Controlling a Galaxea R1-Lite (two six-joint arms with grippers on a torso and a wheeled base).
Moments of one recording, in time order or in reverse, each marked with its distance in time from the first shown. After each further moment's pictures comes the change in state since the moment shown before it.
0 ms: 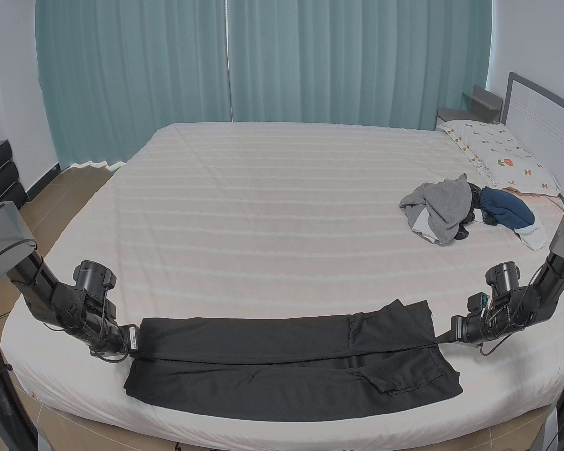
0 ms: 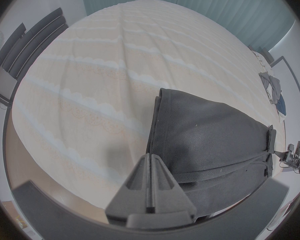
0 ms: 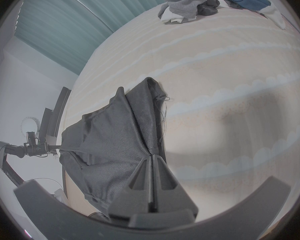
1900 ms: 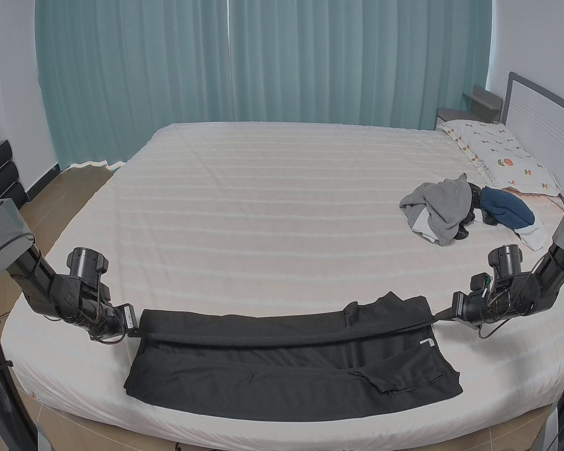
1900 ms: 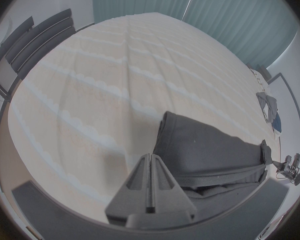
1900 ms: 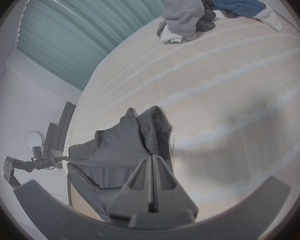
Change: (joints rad) left arm 0.052 0.028 -0.055 -0.091 -0.026 -0.042; right arm -0.007 -0.015 -0.071 -0.041 0.009 0.127
